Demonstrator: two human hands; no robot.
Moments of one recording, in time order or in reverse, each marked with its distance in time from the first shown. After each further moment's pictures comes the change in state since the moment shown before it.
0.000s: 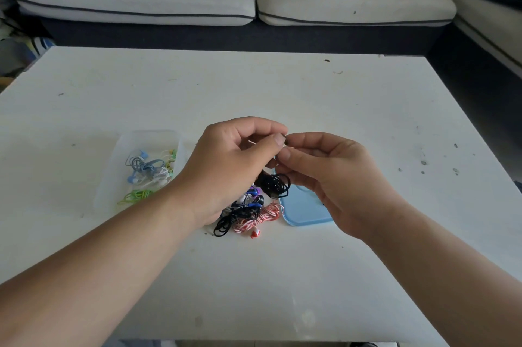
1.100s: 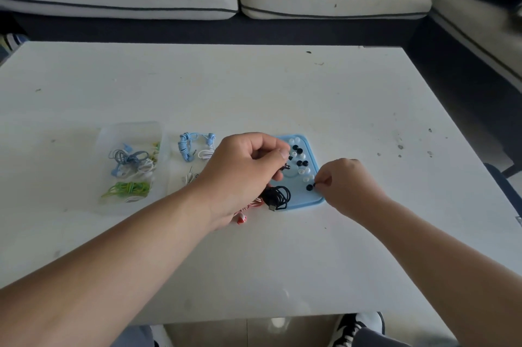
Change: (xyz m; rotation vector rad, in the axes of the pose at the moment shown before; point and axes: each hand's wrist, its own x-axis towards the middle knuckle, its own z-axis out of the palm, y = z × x) left_hand -0.017 -0.015 0.037 -0.009 -0.114 -0.172; right_hand 0.024 0.060 -0.093 -1.339 0.175 -0.016
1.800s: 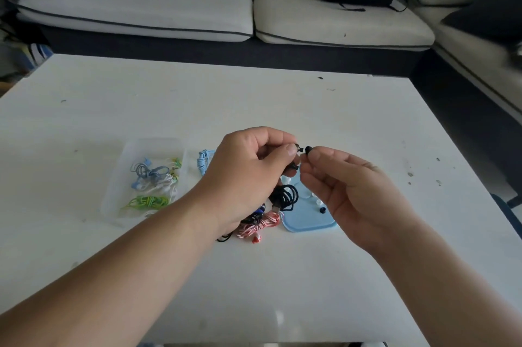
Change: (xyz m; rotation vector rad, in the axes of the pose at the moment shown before) left_hand -0.007 0.030 -0.031 -0.112 0.065 0.164; right_hand -0.052 -0.104 -0.057 1.555 -0.118 0.138
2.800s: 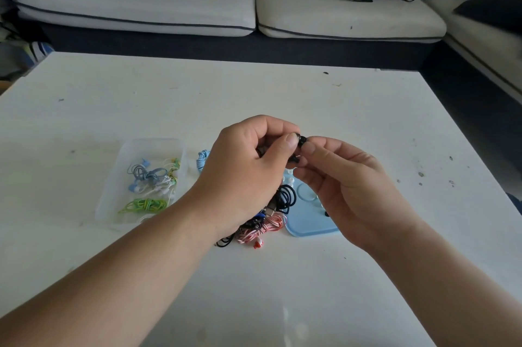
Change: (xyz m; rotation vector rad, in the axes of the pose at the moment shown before) left_hand 0.005 0.006 0.000 0.071 0.023 0.134; right_hand 0.021 0.007 0.005 -0.025 -0.161 -0.109
